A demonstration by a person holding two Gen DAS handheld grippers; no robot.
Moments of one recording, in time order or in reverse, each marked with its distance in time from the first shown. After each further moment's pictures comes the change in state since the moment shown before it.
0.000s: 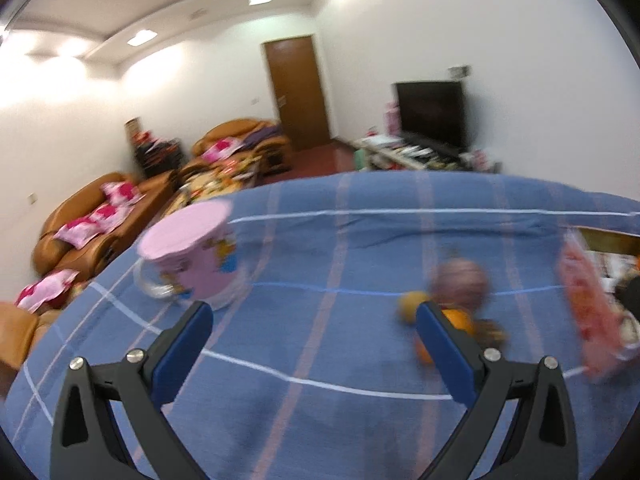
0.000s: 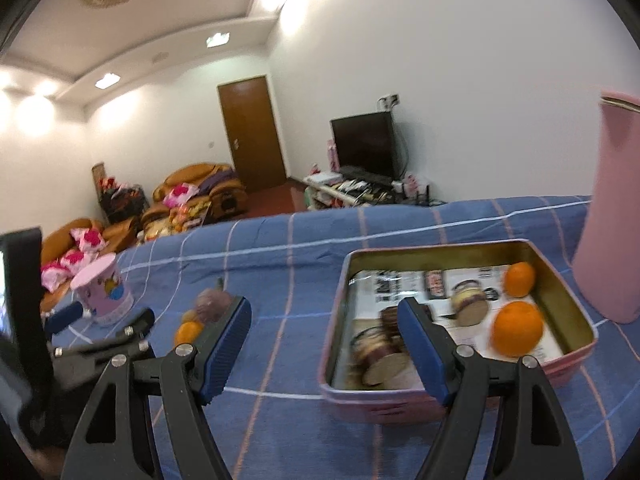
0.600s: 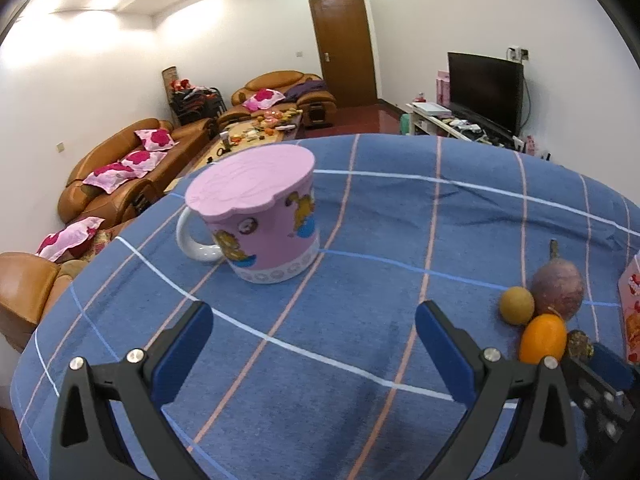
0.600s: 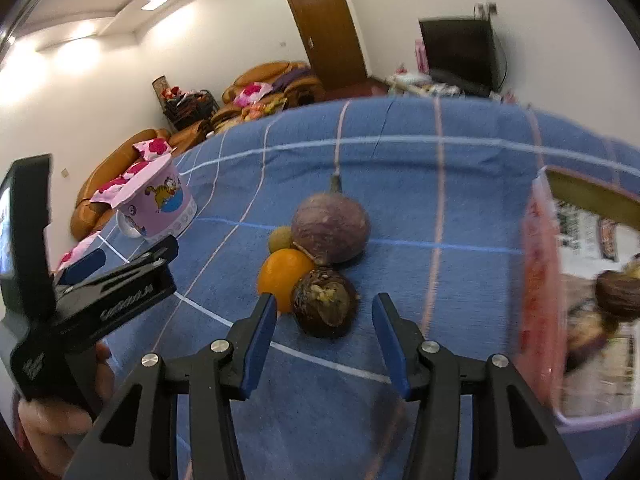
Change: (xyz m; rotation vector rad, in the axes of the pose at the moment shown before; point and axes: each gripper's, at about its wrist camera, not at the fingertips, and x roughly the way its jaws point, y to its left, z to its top) left arm 0.041 0.041 -0.002 -0.097 0.156 0.085; right arm 0.096 0.067 -0.015 -0.059 0.414 0.294
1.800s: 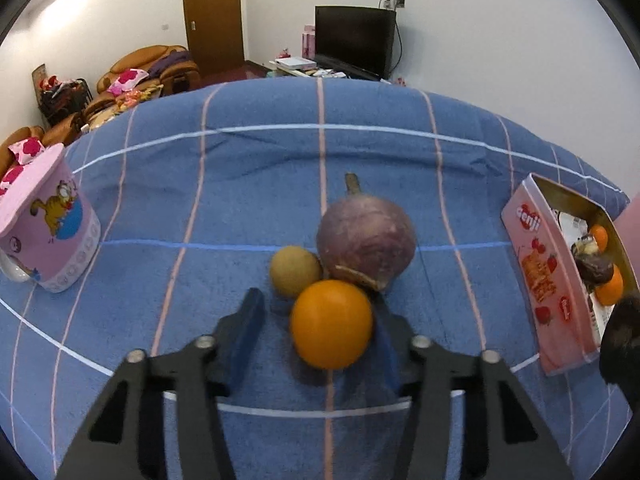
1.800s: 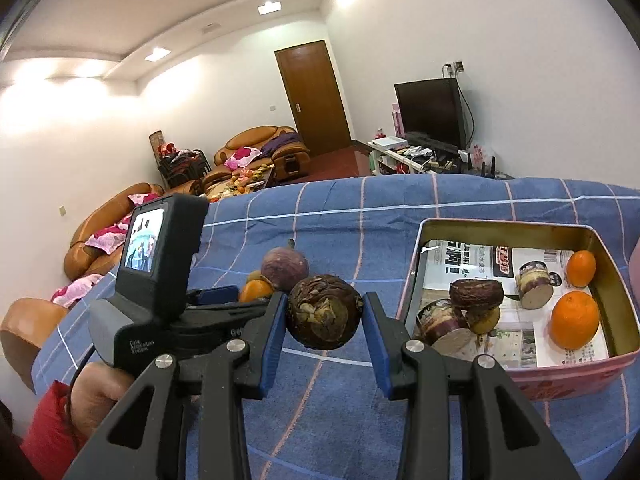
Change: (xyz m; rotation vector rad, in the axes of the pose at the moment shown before) left arm 0.006 -0.100 0.002 0.205 0.158 -0.450; right arm -0.109 -0.030 -0.024 -0.003 -0.274 -0.050
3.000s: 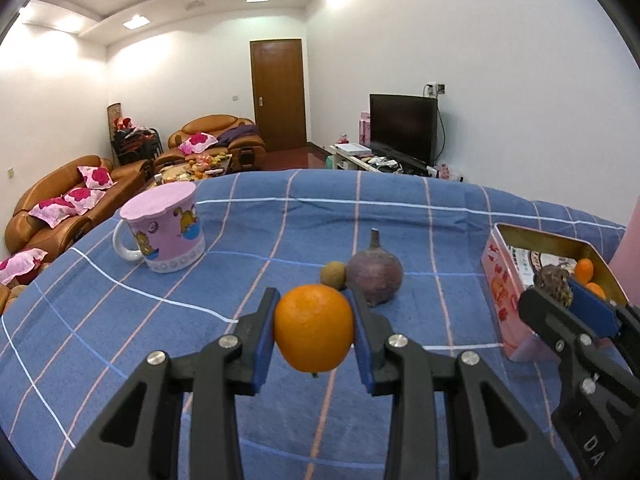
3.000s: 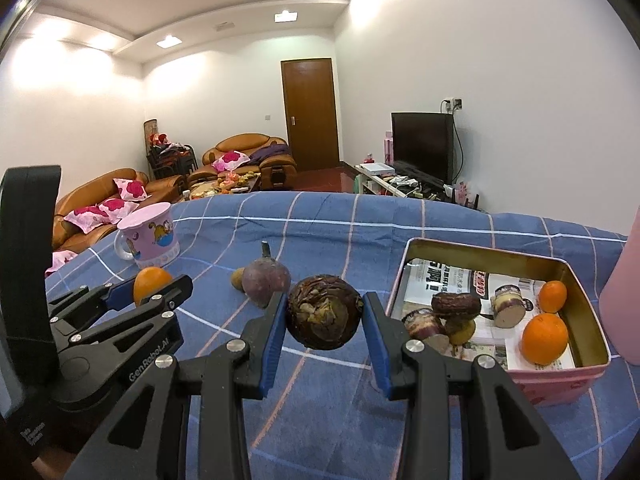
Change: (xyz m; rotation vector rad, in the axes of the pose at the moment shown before) left arm -0.097 -0.018 -0.064 -0.093 -0.345 0.206; right arm -0.013 0.019 -0.022 -0.151 -0.075 -0.110
